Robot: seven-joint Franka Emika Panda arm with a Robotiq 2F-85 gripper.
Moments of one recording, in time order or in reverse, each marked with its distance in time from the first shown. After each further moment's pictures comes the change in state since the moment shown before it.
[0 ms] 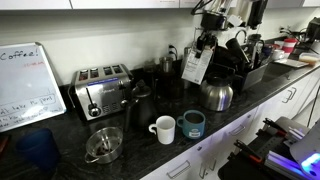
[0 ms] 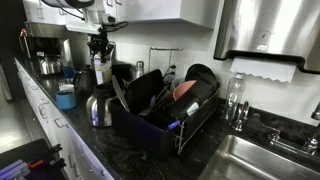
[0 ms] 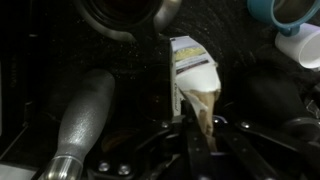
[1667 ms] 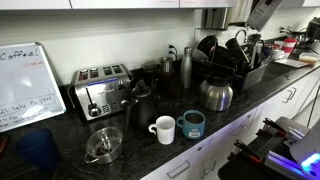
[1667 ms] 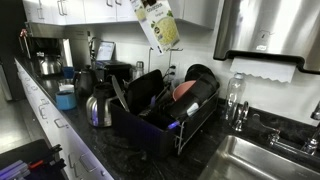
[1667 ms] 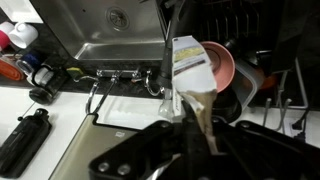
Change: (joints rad) arm -0.421 -0.406 -0.213 0.042 -0.501 -0.111 0.198
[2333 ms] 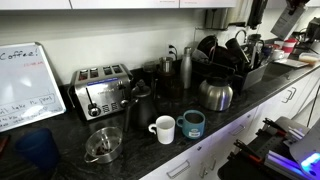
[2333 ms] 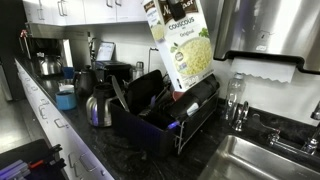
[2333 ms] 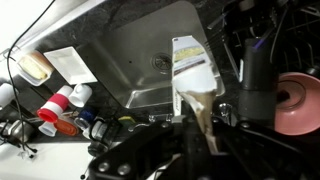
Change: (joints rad) arm -0.160 0.080 -0.140 -0.005 -0.081 0.000 0.009
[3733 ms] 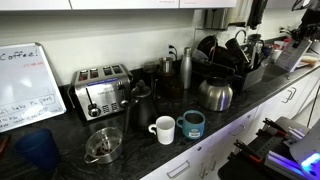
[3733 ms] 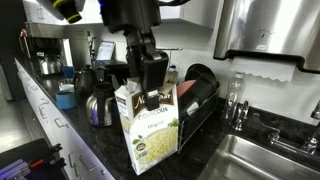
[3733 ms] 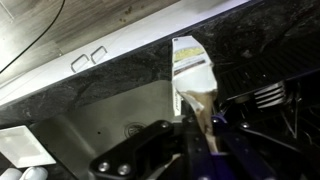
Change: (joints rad) arm -0.026 0.049 -0.189 -0.191 0.095 0.012 -0.198
